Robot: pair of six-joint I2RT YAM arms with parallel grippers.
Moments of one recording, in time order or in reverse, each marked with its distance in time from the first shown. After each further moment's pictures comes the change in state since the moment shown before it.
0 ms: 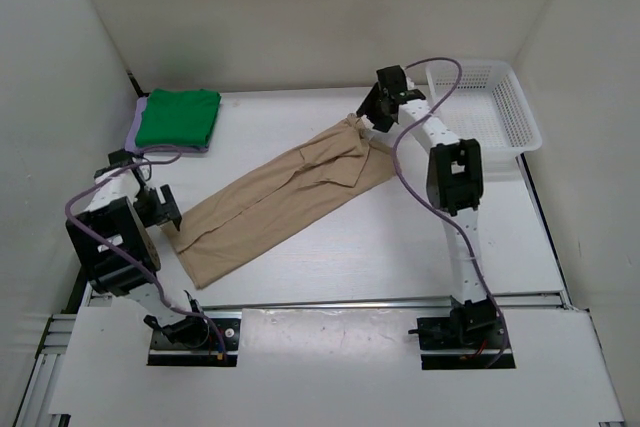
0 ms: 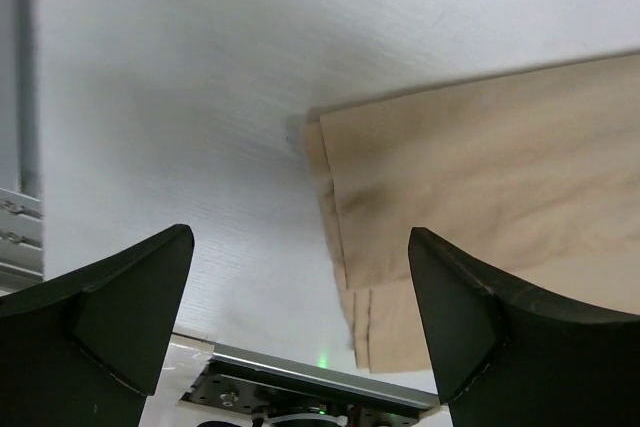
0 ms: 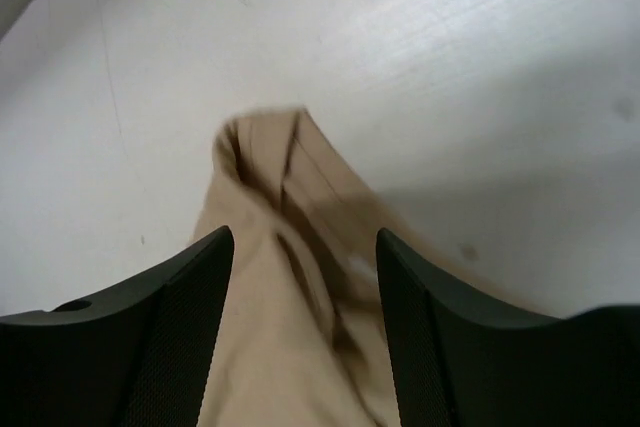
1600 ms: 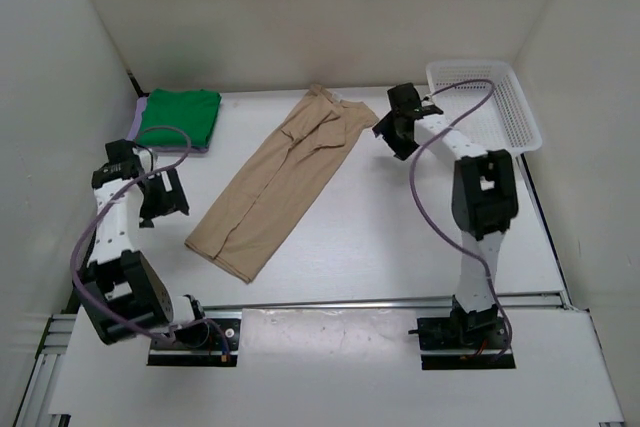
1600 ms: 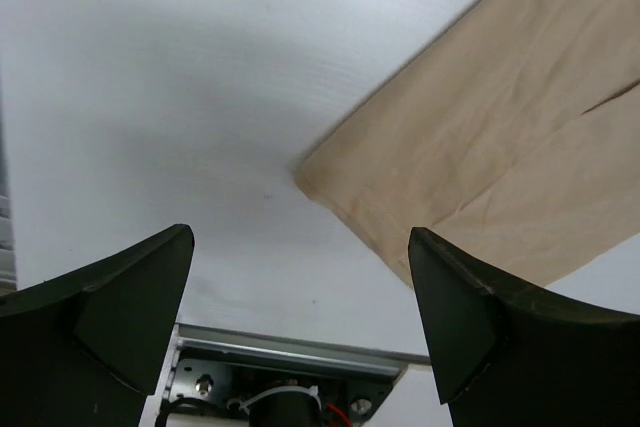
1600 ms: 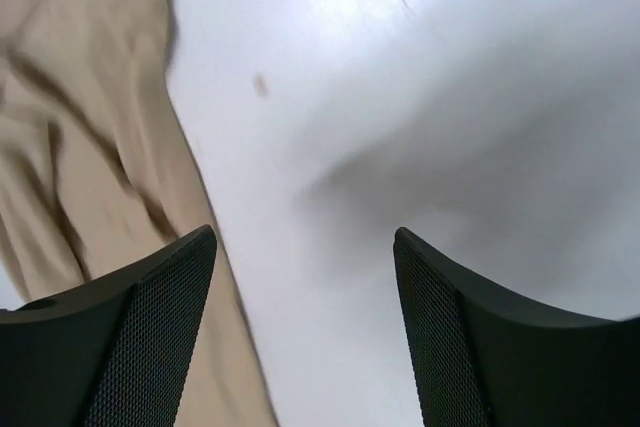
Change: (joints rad) left arm -0.080 -0.259 0.024 -0.108 0.144 0.005; right arm -0.002 -0.323 -0.469 -0.020 0.164 0.266
